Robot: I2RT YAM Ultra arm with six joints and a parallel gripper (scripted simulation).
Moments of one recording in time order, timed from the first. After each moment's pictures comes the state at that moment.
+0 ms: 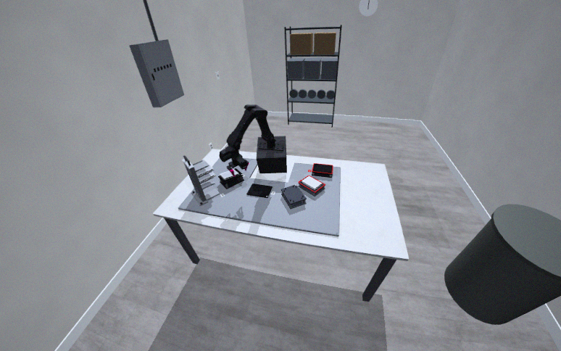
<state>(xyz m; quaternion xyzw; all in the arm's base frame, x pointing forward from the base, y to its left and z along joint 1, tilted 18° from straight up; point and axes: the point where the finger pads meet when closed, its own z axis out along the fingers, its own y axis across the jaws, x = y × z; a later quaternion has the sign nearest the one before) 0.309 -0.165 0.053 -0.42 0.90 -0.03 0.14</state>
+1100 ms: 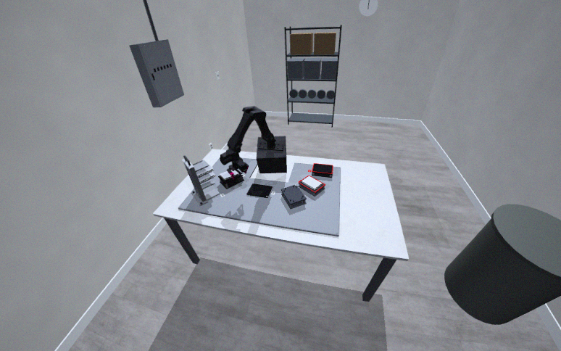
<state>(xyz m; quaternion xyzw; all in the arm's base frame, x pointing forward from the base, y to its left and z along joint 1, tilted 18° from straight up) 0.321 -0.168 0.032 -0.42 0.90 -0.04 0.15</state>
